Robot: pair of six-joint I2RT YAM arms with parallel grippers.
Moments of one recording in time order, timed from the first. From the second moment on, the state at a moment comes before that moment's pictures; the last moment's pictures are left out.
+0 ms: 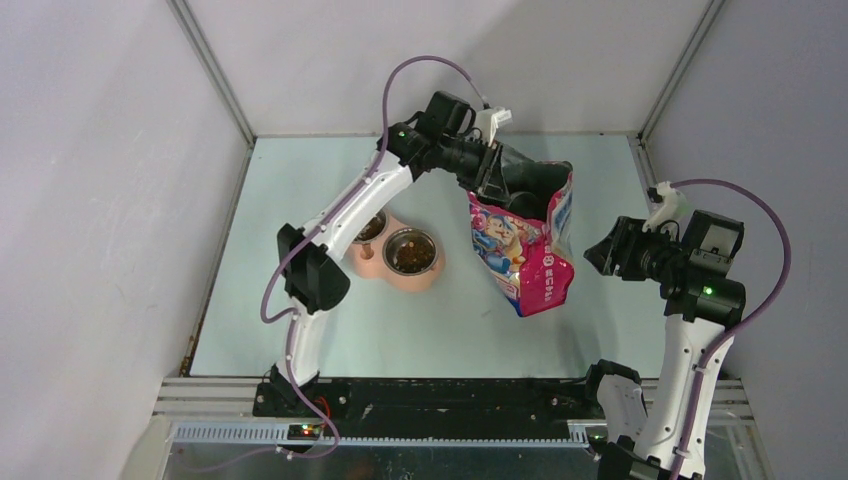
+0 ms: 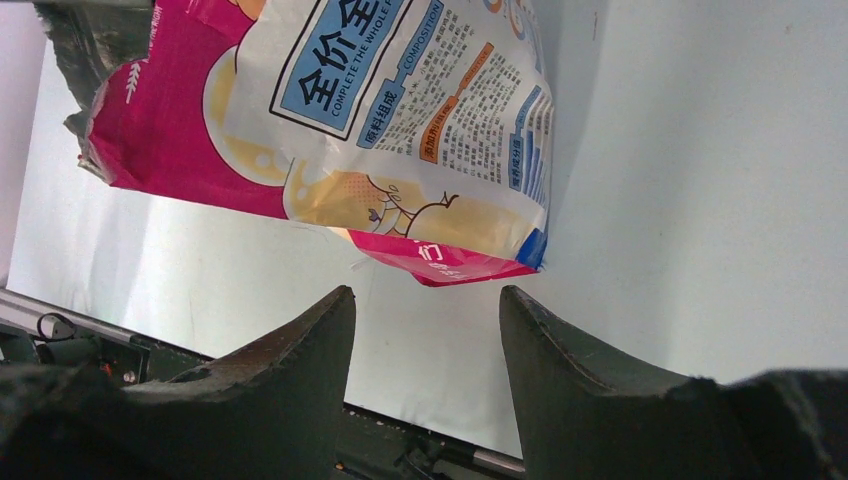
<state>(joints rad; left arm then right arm) -0.70 2.10 2.28 -0.88 0.66 -0.19 -0.37 0.81 1.12 -1.04 -0.65 -0.02</state>
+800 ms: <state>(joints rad) -0.52 2.02 2.16 -0.68 0.81 -0.47 -0.37 0.84 1.12 -1.04 -0.64 -0.03</state>
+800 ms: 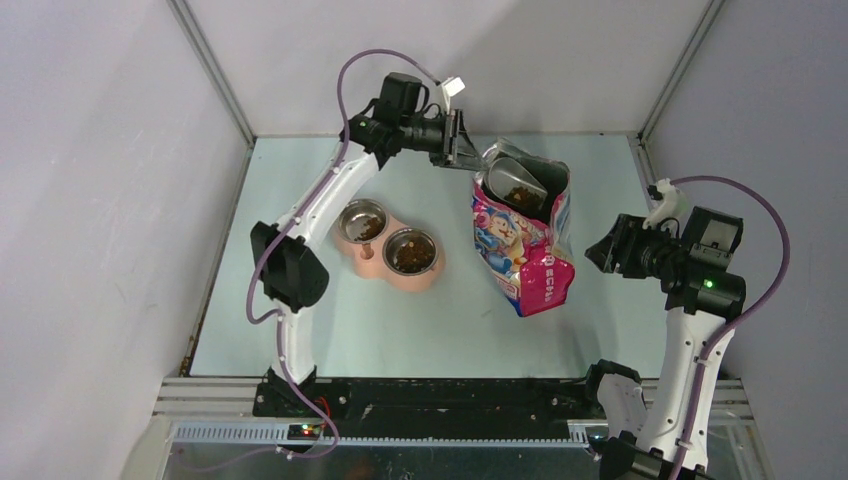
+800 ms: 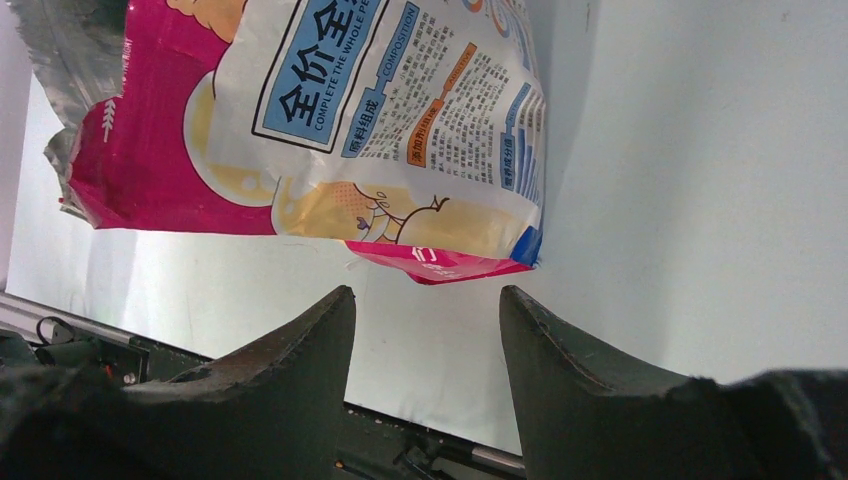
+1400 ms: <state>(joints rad) -0.37 1.93 1.65 0.17 1.02 -1.21 -0.38 0.89 1.17 -1.08 -0.52 -0.09</state>
